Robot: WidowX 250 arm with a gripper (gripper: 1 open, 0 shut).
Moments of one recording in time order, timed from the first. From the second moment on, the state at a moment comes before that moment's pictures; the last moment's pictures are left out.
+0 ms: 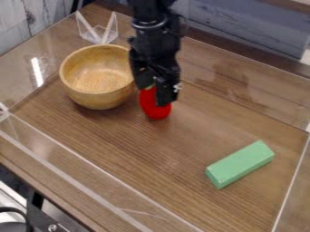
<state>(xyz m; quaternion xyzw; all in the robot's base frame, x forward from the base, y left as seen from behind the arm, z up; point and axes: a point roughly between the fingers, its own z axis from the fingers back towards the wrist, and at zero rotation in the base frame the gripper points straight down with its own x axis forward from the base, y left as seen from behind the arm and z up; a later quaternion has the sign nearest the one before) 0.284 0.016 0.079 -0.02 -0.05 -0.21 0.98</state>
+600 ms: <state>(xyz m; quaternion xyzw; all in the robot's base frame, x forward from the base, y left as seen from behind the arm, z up) 0.277 0.030 0.067 -0.02 -0.05 -0.20 0.98</state>
